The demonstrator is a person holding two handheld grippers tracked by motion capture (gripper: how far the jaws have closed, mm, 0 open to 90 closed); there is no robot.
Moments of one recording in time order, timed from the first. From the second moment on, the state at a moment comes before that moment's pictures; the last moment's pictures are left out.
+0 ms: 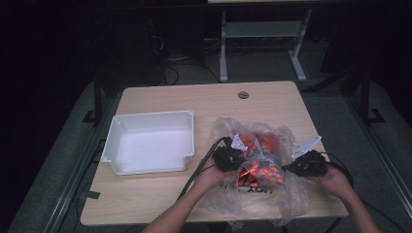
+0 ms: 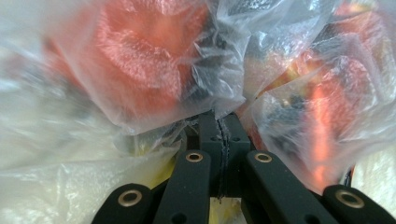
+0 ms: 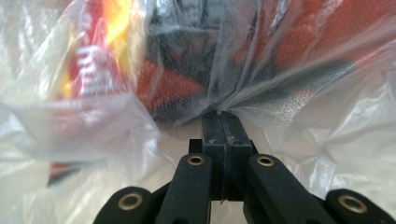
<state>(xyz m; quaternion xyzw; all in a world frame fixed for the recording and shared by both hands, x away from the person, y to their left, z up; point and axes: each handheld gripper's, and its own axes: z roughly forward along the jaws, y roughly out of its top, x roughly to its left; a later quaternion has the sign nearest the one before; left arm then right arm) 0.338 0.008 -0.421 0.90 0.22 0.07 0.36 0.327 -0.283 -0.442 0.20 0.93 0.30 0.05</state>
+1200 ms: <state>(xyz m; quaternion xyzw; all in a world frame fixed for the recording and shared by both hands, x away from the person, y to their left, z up) 0.358 0.018 -0.388 0.89 0.26 0.09 0.36 0.337 -0.314 -0.399 0.27 0.90 0.33 0.10</state>
